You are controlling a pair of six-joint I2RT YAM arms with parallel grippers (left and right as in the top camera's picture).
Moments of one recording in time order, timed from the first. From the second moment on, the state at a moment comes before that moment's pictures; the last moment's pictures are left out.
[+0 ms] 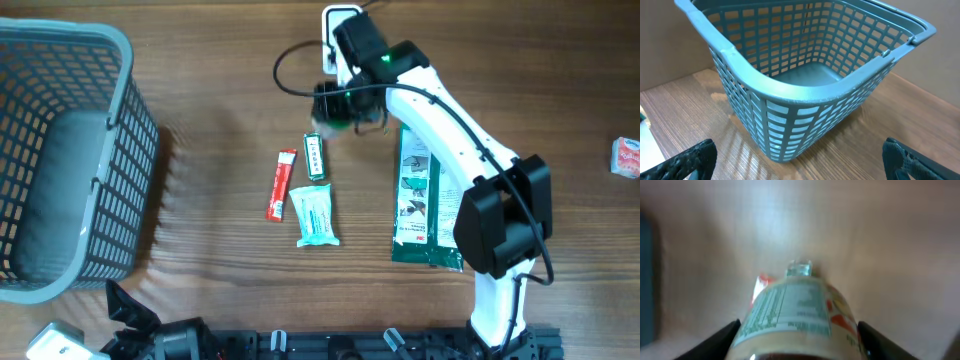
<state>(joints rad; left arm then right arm) 0.17 0.01 0.92 -1.27 -0.49 -0.37 0.48 2.09 1.84 -0.90 -0.20 0.37</state>
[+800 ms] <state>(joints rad) 0.17 0.01 0.92 -1.27 -0.49 -0.37 0.43 2.34 1.82 0.18 0.30 0.16</state>
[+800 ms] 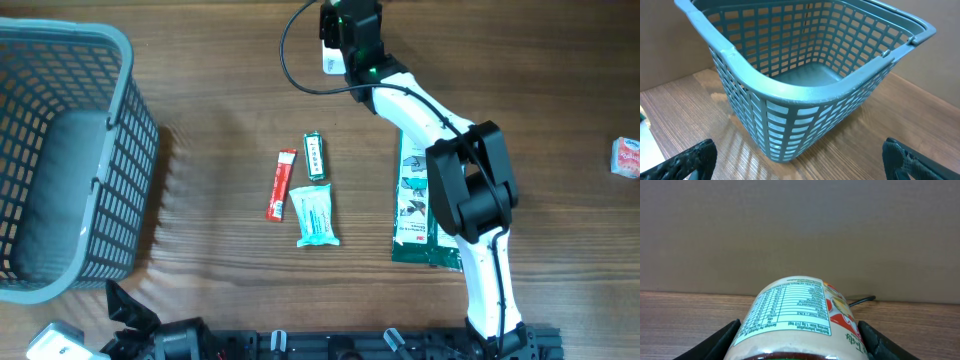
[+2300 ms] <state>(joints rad) 0.17 0.01 0.92 -1.27 -0.49 -0.37 -0.33 1.85 2.06 -1.27 -0.28 0.34</state>
